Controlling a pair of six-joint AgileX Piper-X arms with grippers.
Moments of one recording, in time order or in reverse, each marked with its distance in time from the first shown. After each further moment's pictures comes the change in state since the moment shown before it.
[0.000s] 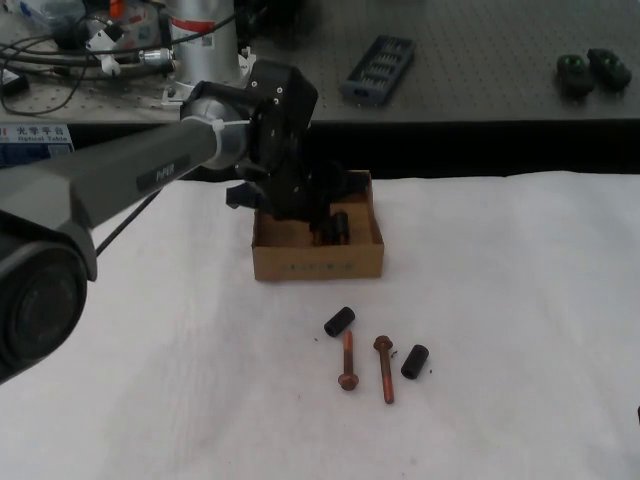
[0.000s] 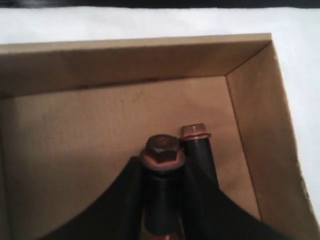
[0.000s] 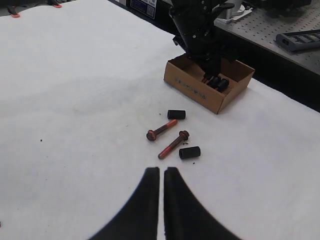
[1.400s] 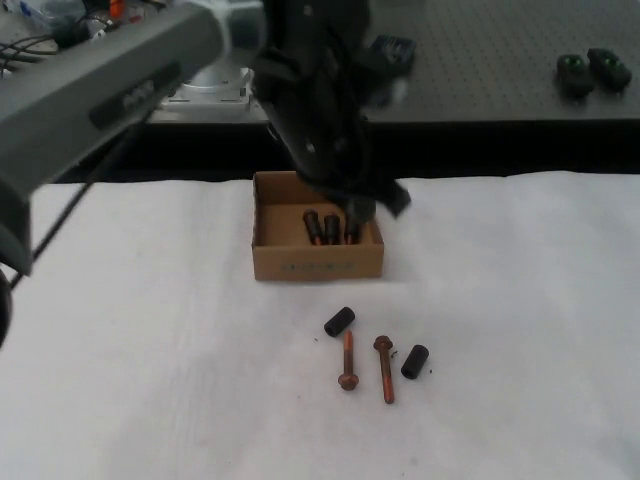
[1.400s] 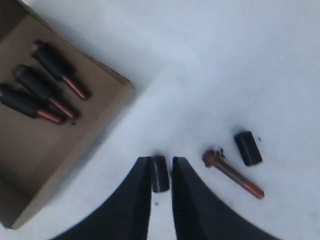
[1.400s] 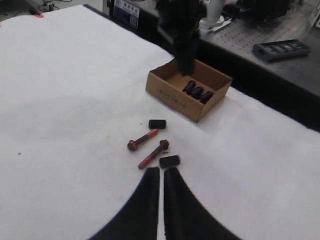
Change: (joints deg) left arm -9.2 -14.7 -0.7 30.1 4.6 38.5; right arm 0.0 -1.8 -1.7 0.0 5.0 -1.5
